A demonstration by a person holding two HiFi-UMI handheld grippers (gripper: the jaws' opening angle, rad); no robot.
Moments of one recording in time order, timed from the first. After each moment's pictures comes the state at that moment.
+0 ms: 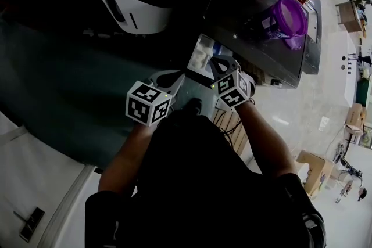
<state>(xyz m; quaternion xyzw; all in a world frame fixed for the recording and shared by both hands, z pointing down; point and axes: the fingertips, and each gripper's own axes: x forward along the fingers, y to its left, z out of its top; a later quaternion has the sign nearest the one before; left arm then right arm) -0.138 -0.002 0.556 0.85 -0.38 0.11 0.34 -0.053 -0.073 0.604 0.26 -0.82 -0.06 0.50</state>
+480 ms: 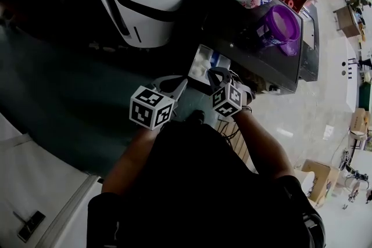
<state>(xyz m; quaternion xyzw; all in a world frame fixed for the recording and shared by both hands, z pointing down) -0.135 0.000 0.525 0.86 -0.38 0.10 0.31 -0.055 -0.053 0.602 0.24 -0.81 -0.13 0.51</state>
